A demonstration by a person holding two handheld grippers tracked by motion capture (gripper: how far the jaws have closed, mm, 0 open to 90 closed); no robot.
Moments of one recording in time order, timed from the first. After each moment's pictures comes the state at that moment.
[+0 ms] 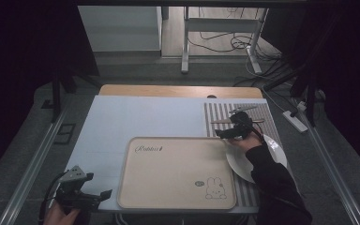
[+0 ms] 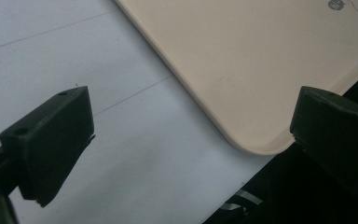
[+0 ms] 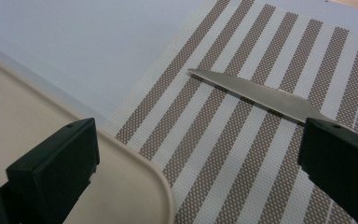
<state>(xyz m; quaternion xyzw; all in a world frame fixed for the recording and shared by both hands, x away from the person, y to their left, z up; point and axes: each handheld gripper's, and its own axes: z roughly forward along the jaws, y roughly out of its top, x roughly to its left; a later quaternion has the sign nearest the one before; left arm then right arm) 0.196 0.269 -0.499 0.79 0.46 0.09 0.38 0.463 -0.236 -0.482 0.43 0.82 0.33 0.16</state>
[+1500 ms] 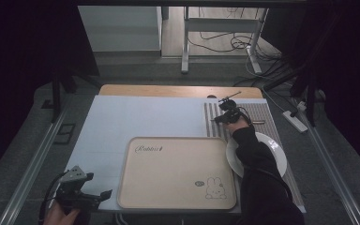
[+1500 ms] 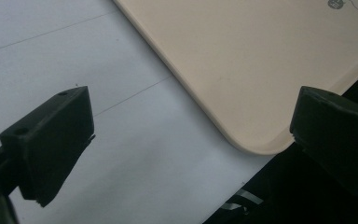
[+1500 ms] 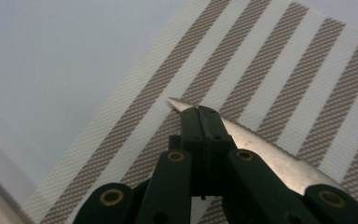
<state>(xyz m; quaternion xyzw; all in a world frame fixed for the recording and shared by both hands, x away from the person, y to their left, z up) 0.195 0.268 -0.499 0.80 0.46 0.10 0.38 0.548 -0.218 -0.506 0.42 0.86 0.28 0.10</state>
